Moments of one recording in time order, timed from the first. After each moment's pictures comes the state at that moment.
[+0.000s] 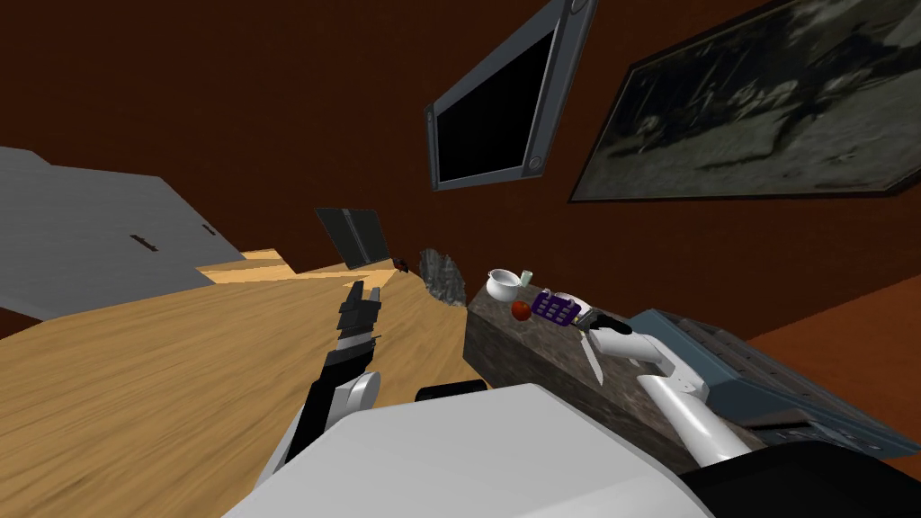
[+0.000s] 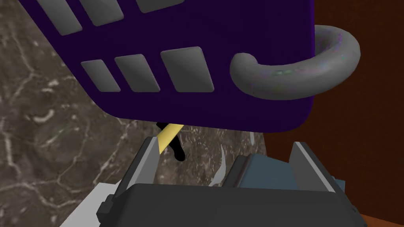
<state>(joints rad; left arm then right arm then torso) 0.49 0.00 -0.01 -2.21 0.10 -0.44 -0.07 0.27 -0.69 -0.50 -1.55 -0.23 0.68 -0.84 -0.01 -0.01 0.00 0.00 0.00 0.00</state>
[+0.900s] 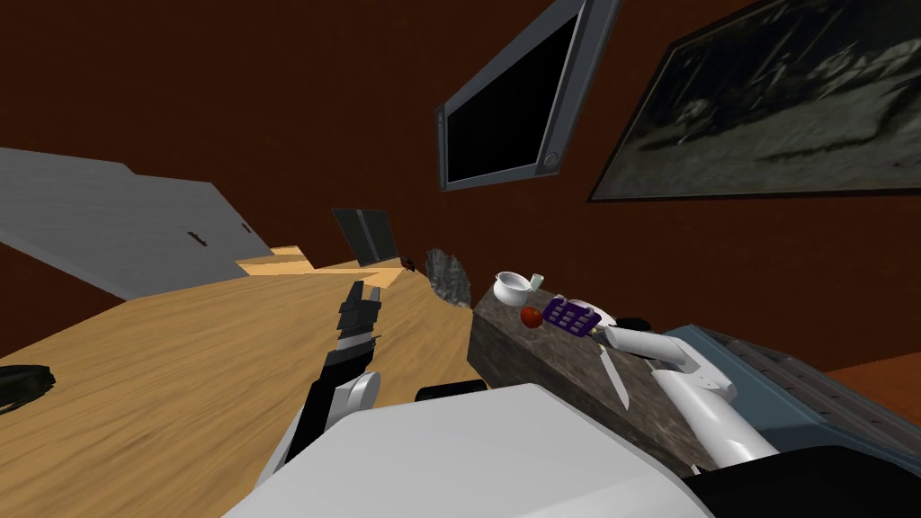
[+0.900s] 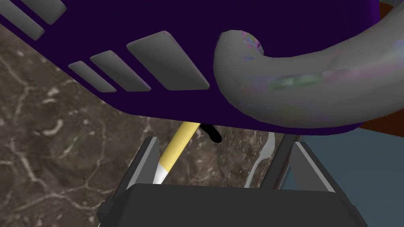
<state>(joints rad) 0.49 0.00 -0.01 -2.21 0.10 -0.44 -0.07 0.21 -0.76 -0.58 -1.38 -0.32 0.91 -0.97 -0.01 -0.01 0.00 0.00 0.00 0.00</state>
